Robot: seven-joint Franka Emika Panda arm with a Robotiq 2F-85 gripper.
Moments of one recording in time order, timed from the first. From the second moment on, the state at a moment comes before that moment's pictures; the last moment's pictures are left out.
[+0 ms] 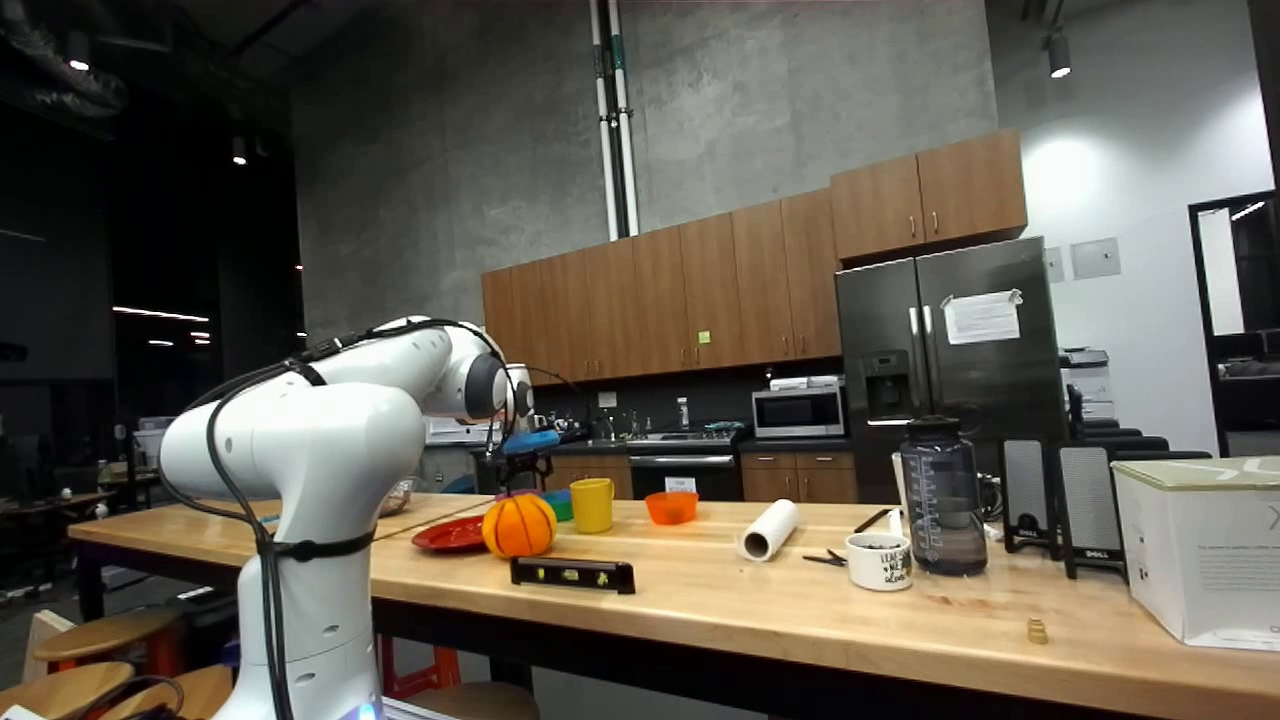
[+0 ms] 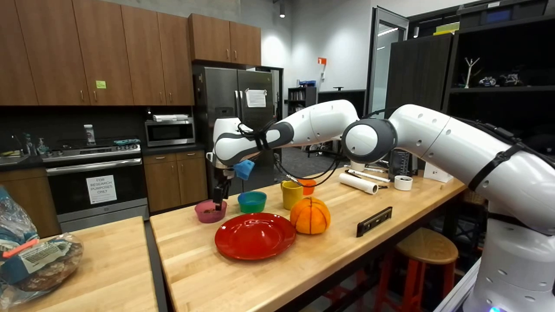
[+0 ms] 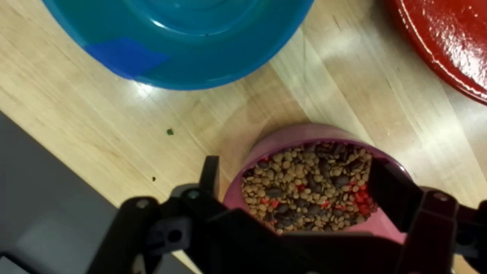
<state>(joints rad) 0.34 1.11 0.22 -0.75 -0.21 2.03 -0.40</state>
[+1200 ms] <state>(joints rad) 0.35 1.16 0.23 -0.58 -0.17 1.85 -0.40</state>
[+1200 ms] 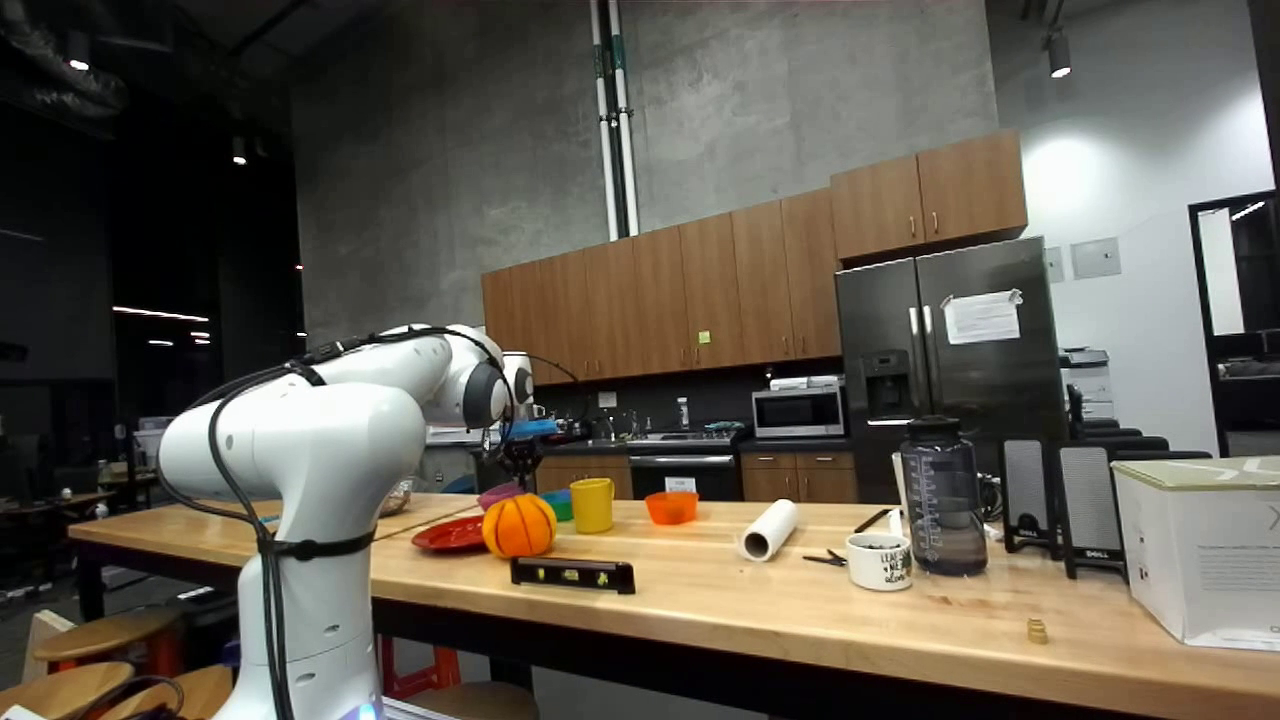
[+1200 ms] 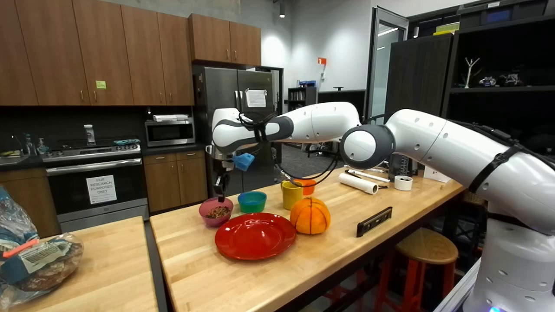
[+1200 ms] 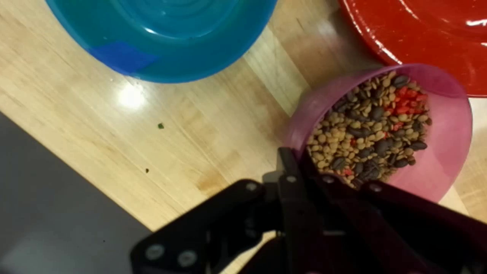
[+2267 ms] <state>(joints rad) 0.29 1.14 0.21 -0.36 0.01 1.55 -0.35</state>
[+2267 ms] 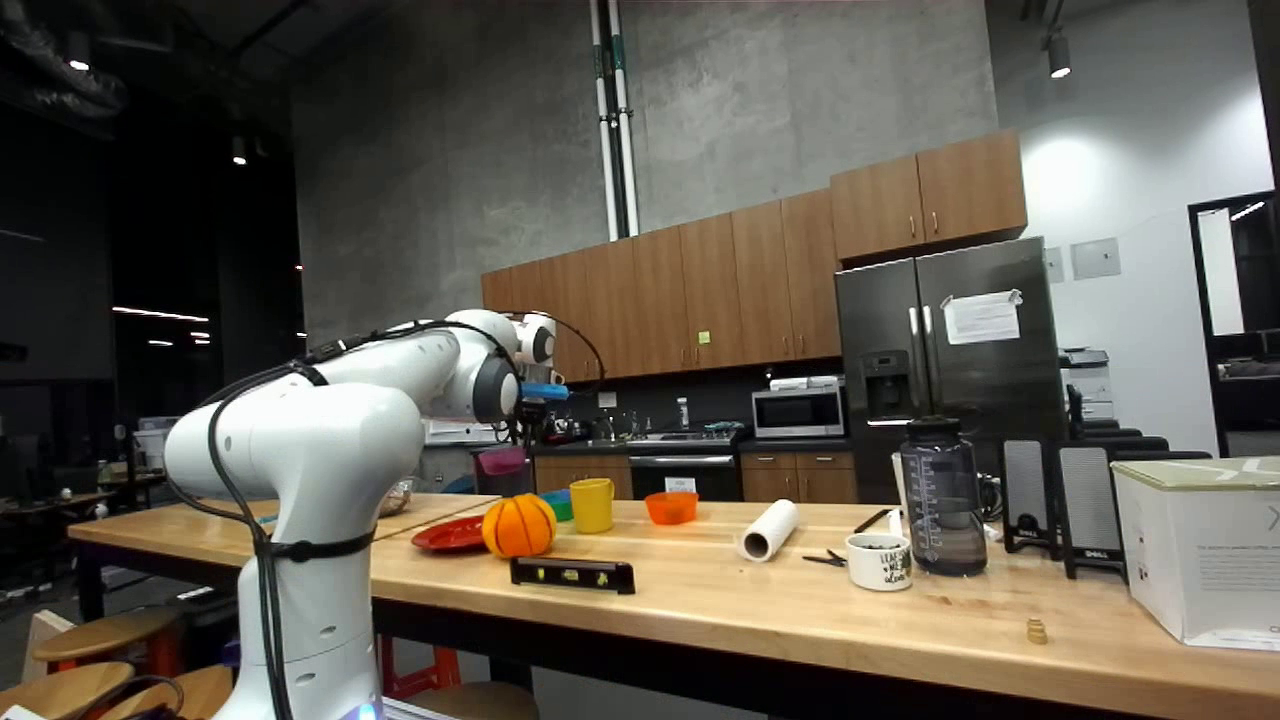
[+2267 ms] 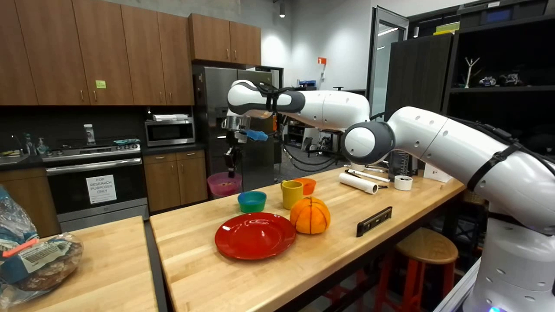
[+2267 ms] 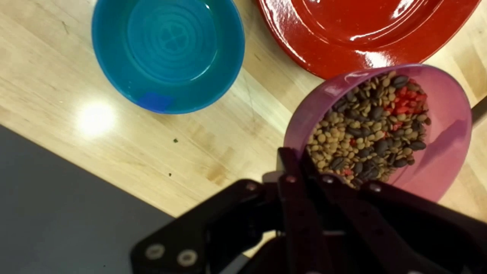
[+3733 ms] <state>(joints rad) 0.27 1.06 0.02 -0.37 -0.10 1.44 -0.21</state>
